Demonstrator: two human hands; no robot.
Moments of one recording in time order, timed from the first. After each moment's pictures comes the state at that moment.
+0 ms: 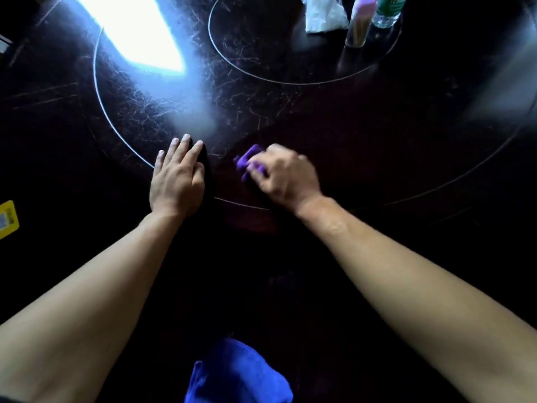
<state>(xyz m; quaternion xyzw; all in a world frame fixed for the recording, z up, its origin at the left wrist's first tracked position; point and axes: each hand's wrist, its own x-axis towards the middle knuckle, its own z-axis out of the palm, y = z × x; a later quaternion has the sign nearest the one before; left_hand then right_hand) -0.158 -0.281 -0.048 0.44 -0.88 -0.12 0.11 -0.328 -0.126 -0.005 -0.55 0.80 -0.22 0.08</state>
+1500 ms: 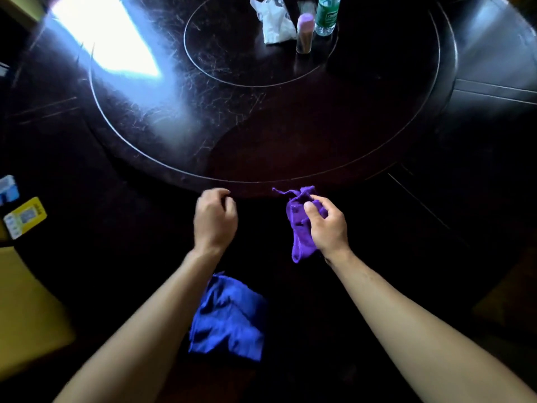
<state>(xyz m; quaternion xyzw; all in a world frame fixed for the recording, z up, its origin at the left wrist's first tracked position) -0.142 -0.097 0.005 0.45 -0.82 -0.28 0.19 -0.295 0.078 -0.027 -0.12 0.80 -0.54 0.22</state>
